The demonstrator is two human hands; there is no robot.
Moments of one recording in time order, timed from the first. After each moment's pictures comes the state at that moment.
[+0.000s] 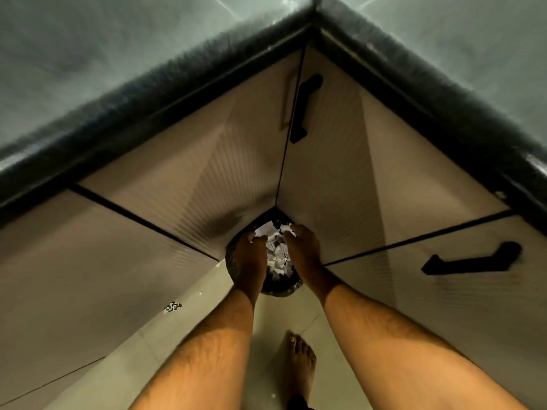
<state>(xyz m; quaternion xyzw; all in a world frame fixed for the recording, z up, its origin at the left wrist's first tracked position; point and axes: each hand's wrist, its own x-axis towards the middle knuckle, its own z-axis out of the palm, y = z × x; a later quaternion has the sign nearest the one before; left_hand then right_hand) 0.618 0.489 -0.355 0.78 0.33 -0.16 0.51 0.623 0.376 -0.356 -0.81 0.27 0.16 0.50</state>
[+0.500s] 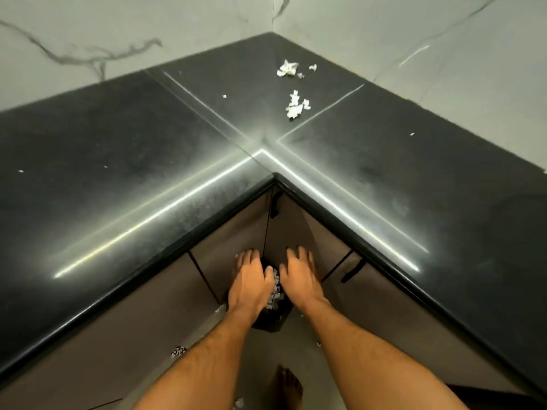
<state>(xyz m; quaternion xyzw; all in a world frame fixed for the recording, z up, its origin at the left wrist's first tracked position) 0.562 0.505 -0.093 0.94 0.04 -0.09 0.33 0.562 0.378 -0.090 -0.96 0.10 0.12 0.24</state>
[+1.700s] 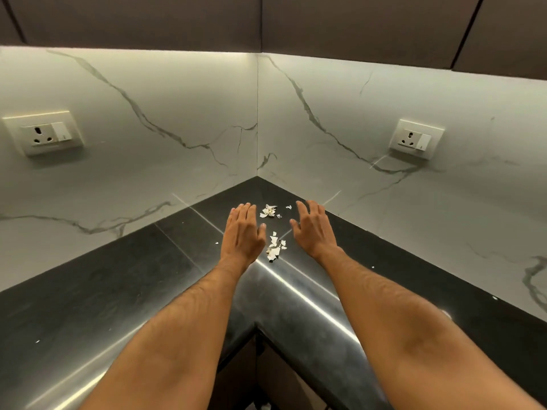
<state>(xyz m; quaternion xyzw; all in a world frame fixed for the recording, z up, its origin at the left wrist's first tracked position) 0.843 0.465 0.228 0.94 -0.13 0.21 0.23 0.838 0.275 0.240 -0.98 -0.01 -0.19 0.11</state>
